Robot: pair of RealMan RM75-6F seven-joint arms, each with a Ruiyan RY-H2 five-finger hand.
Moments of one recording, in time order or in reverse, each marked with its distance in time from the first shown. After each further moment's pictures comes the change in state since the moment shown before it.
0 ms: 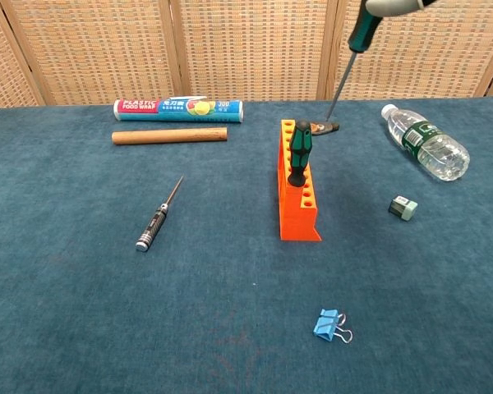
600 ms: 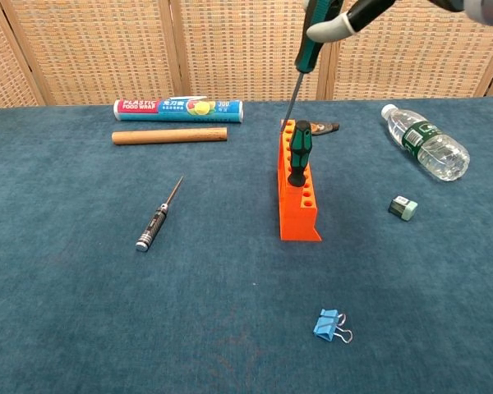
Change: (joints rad) left arm -0.003 -0.003 -0.002 0.001 -0.001 0.001 0.003; right arm 0.142 -0.103 0.002 0.024 0.155 -0.017 -0.180
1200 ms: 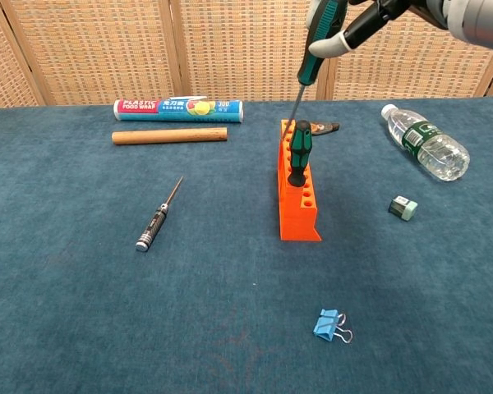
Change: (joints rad) left arm -0.002 -0.001 0.002 0.000 0.000 -0.004 0.001; right arm 0.028 -0.039 -0.017 0.065 0.052 0.018 -0.020
